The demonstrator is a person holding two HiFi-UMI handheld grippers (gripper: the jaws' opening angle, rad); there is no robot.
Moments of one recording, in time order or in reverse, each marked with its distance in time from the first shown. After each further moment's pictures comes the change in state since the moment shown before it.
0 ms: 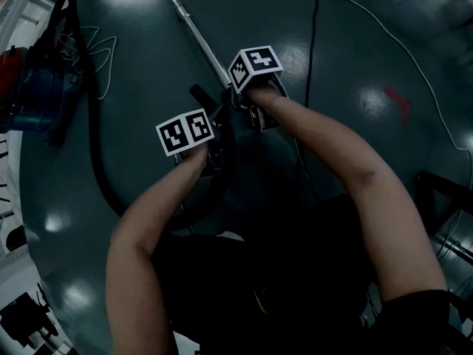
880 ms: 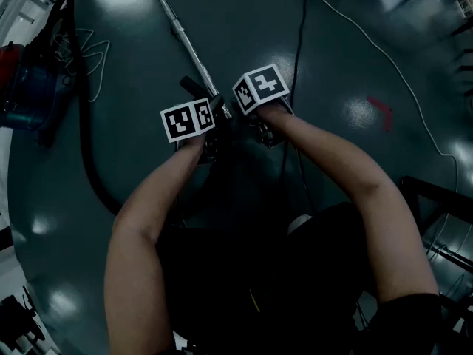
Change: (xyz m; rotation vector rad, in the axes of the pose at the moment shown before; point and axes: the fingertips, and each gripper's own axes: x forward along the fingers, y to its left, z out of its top) left arm 0.019 -0.027 0.032 0.150 -0.062 0.075; right arm -0.054 -0.026 -0.011 -0.255 -0.121 -0.169
